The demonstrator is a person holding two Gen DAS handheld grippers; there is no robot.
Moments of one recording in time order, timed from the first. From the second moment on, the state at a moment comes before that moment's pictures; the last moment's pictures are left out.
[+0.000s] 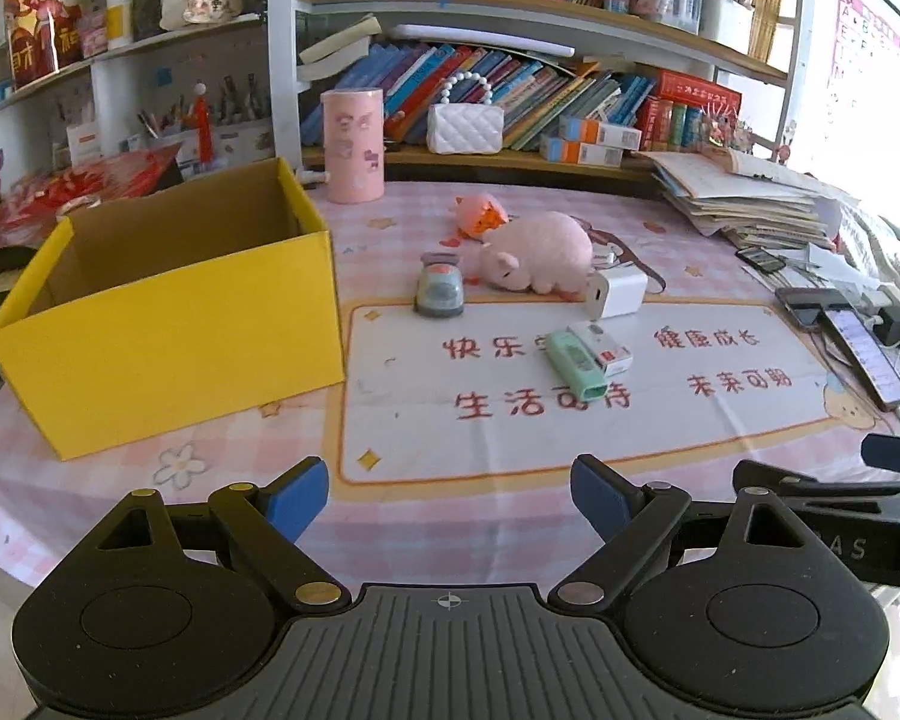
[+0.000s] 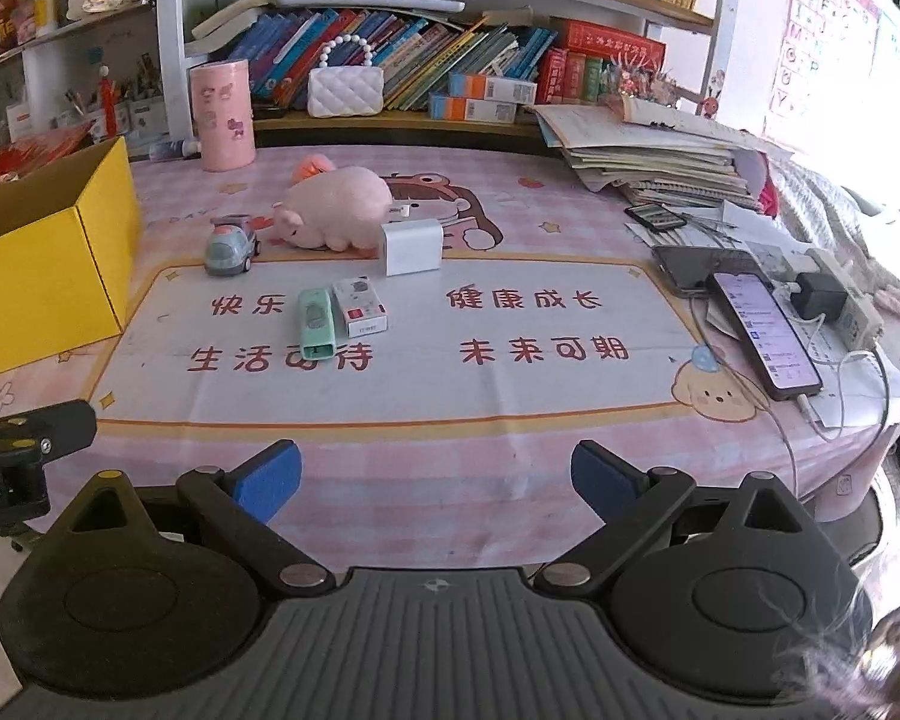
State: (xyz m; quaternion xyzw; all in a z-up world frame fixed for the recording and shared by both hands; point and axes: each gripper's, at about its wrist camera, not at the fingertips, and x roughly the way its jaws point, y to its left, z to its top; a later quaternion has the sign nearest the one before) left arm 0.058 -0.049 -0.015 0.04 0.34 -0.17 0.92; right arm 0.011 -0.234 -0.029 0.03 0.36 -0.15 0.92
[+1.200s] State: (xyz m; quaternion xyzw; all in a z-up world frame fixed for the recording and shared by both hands) left arm 0.154 -0.155 -0.052 0.02 0.40 -0.13 0.91; right arm 0.139 -0.323 -0.043 0.00 0.37 -0.02 0.93
